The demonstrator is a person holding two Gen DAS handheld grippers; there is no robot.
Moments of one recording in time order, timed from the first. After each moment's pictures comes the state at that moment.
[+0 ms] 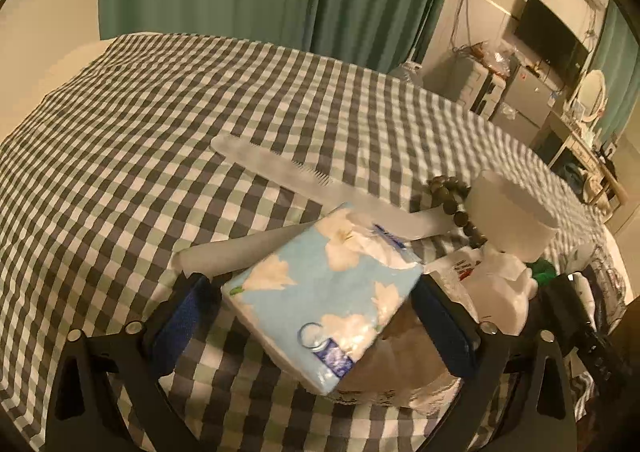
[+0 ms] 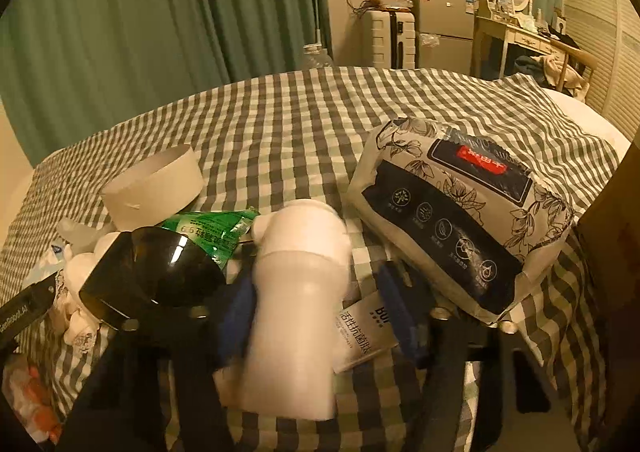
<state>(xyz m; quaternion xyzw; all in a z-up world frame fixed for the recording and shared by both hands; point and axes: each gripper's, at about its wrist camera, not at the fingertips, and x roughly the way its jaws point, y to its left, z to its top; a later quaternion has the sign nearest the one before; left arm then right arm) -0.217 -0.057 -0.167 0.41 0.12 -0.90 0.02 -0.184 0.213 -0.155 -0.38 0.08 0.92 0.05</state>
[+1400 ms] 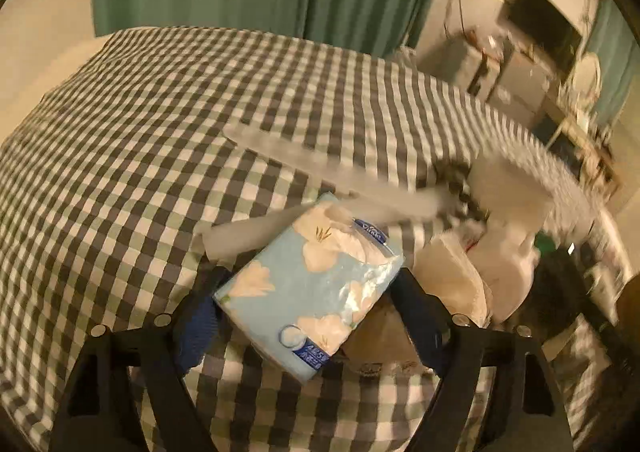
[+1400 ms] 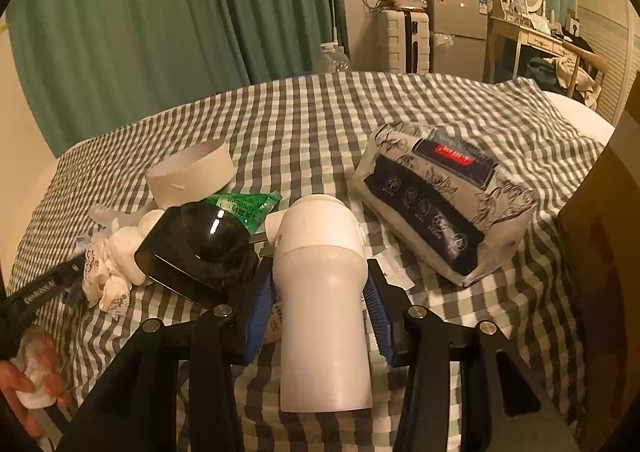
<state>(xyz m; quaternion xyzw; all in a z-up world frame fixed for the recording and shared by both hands) -0.206 -0.064 -0.166 0.43 0.08 -0.90 0.01 -0.167 0.214 -0.136 -0.39 0.08 0.92 0.02</state>
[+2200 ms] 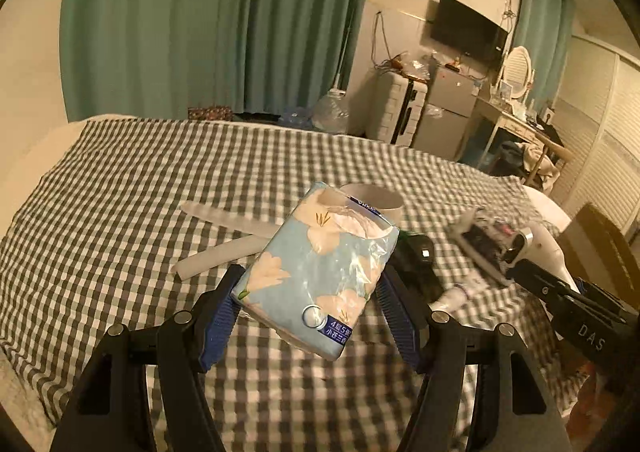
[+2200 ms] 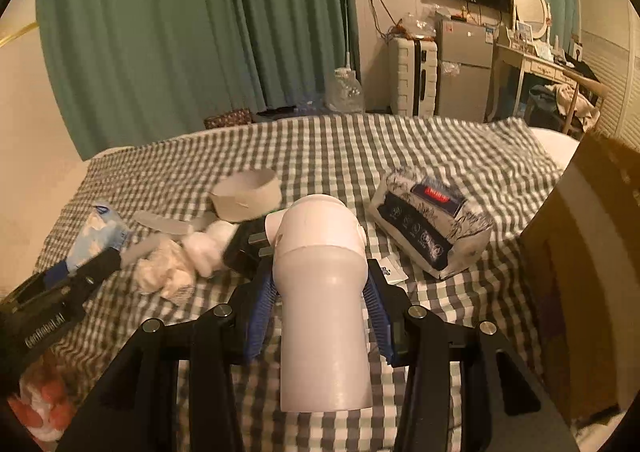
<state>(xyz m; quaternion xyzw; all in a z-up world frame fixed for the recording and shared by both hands) -0.116 -0.026 -0.066 0.34 0.05 -0.93 -0.08 -0.110 0.194 -0.067 -0.35 0.06 0.93 0.01</state>
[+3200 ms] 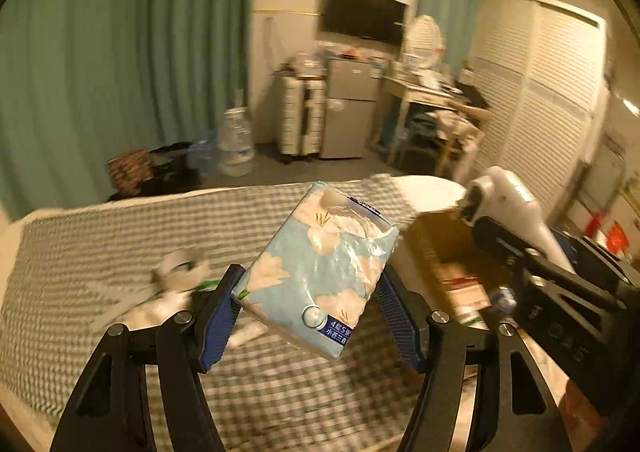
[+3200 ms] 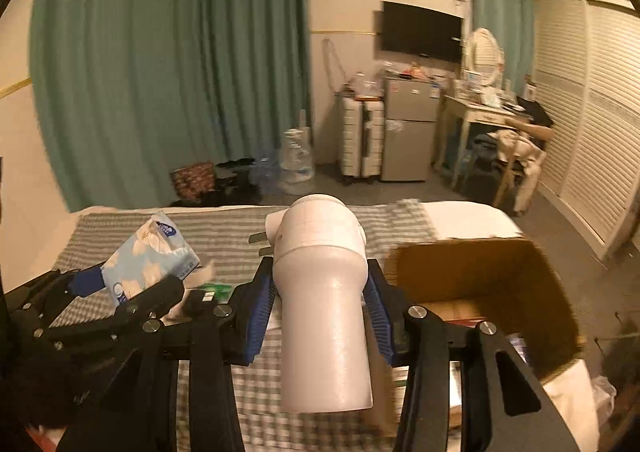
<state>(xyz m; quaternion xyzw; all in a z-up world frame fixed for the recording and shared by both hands) -0.073 0.196 0.086 0.33 -0.03 -0.91 -0.22 -0.021 0.313 0.087 -0.28 0.04 0.95 0.09</state>
